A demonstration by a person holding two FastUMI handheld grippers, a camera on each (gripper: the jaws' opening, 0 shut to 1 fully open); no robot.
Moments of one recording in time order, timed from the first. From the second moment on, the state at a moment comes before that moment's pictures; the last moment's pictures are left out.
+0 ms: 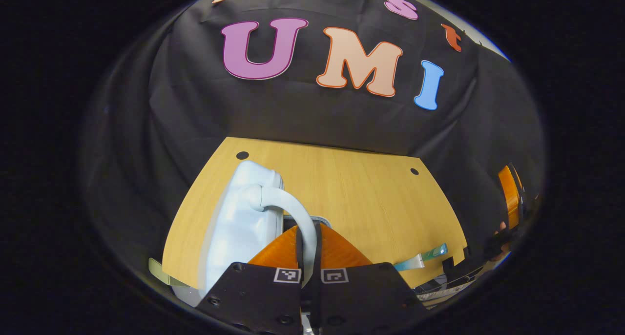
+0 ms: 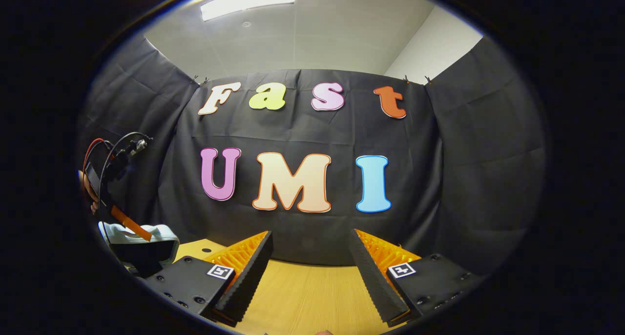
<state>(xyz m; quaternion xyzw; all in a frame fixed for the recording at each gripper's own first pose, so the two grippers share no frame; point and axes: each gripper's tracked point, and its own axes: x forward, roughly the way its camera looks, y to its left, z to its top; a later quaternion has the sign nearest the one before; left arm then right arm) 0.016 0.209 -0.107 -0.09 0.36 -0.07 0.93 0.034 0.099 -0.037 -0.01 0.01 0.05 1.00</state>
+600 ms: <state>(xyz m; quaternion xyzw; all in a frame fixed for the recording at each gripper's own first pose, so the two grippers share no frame) 0.023 0.377 -0.098 -0.05 0.32 0.00 0.95 0.051 0.186 -0.044 -0.02 0.01 0.05 1.00</state>
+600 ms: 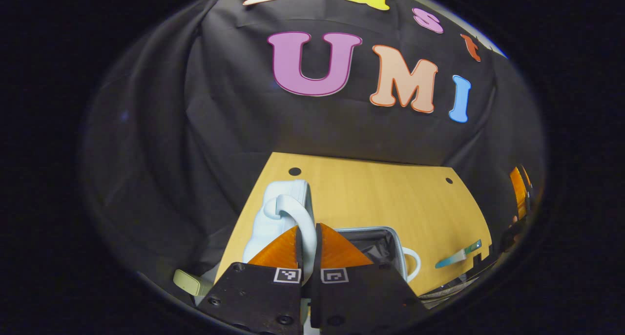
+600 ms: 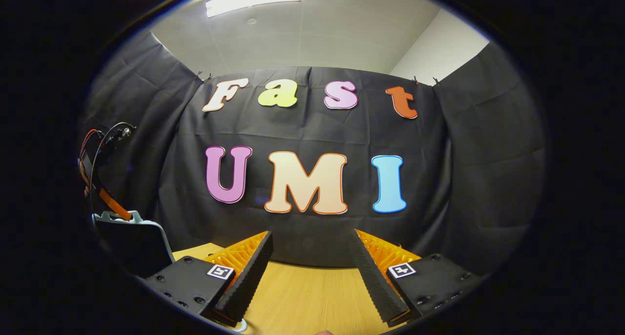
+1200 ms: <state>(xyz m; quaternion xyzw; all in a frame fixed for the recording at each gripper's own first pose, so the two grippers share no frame) 0.007 0.524 -0.167 -0.08 0.35 0.11 0.93 0.051 0.245 -0.043 -0.04 0.01 0.08 1.00</state>
